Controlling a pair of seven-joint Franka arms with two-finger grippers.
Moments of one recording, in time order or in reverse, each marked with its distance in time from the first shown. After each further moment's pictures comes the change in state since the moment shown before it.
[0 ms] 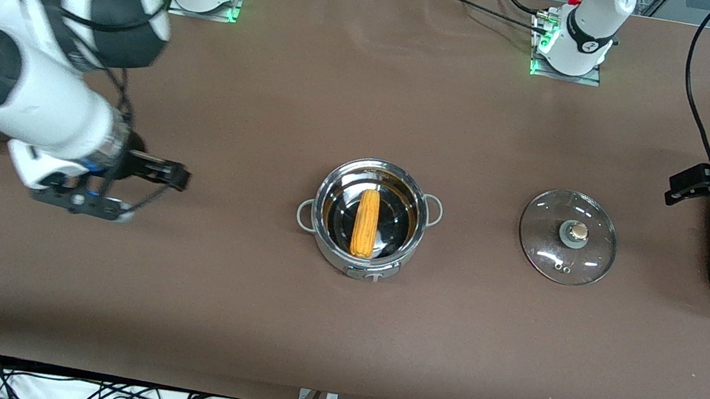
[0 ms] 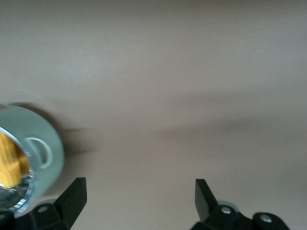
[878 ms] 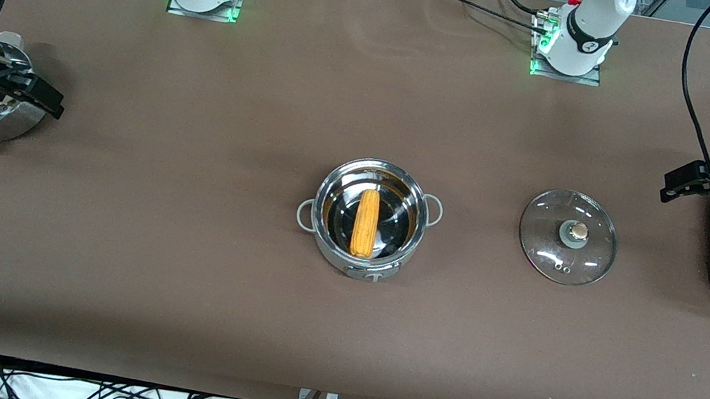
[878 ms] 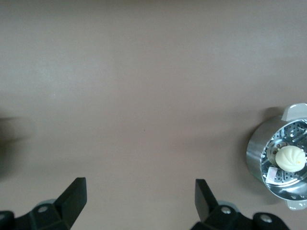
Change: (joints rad) left arm 0.006 -0.001 -0.003 0.004 0.000 -0.036 -0.005; right arm -0.200 -0.415 -0.040 -0.466 -0.018 0.102 -0.192
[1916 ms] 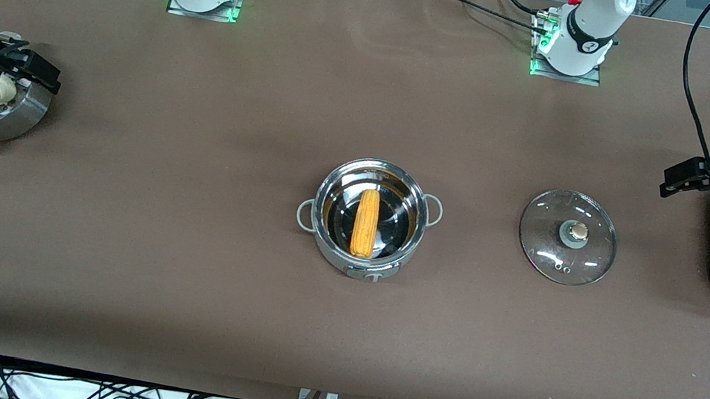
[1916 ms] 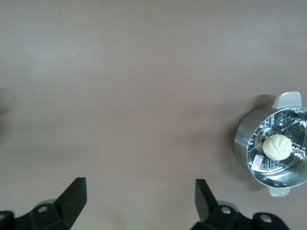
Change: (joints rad) left arm 0.000 -0.002 0.000 0.000 0.000 -0.011 -0.001; right arm -0.032 -0.040 -0.001 -0.059 -0.005 -0.047 -0.096
